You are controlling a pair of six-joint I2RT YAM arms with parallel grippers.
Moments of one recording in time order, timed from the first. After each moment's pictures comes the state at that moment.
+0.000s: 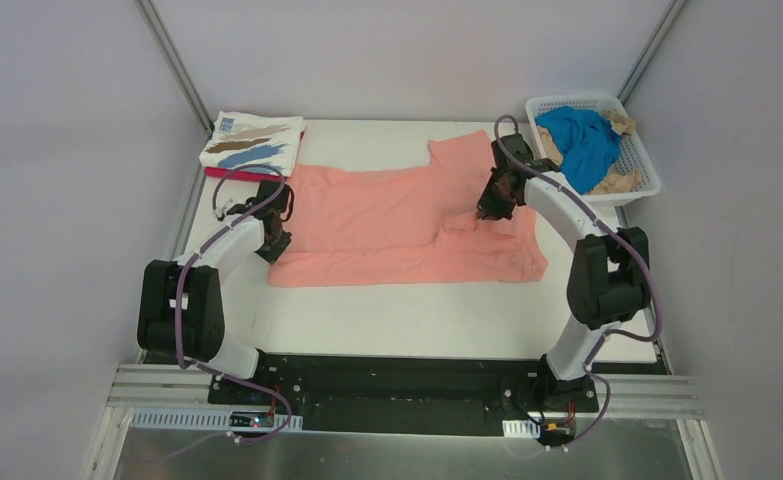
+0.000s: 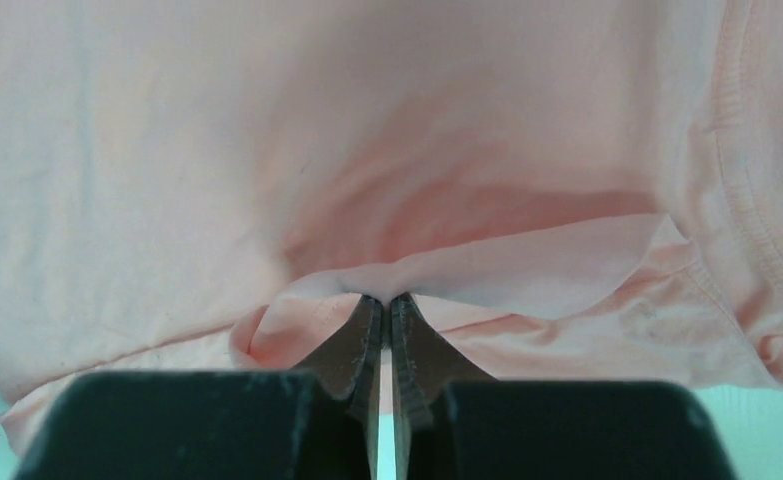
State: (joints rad) left arm -0.14 1.48 0.91 -0.65 -0.43 -1.10; right arm 0.29 1.73 1.38 -0.75 0.05 0.68
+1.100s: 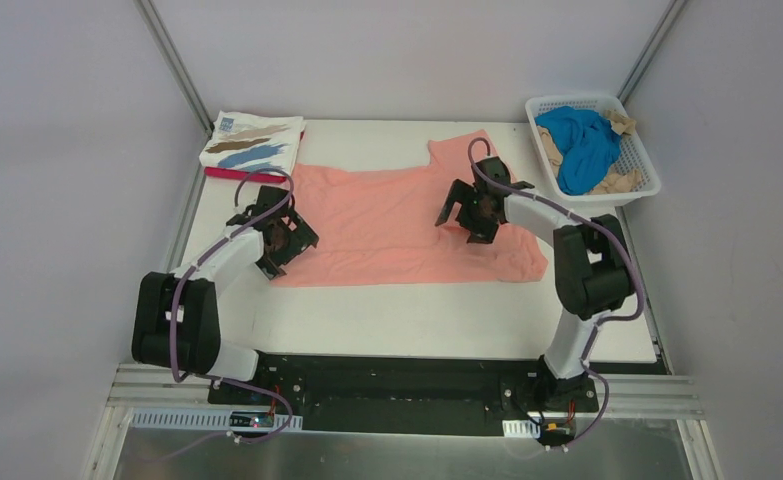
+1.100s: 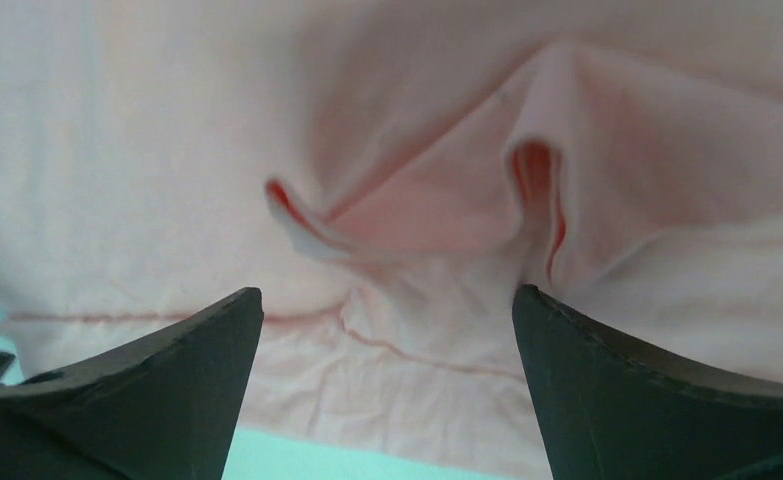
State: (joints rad) left arm -0.16 1.41 0.85 -0.54 -0.14 -0.89; right arm 0.36 1.81 1.20 -0.45 -0.16 0.70
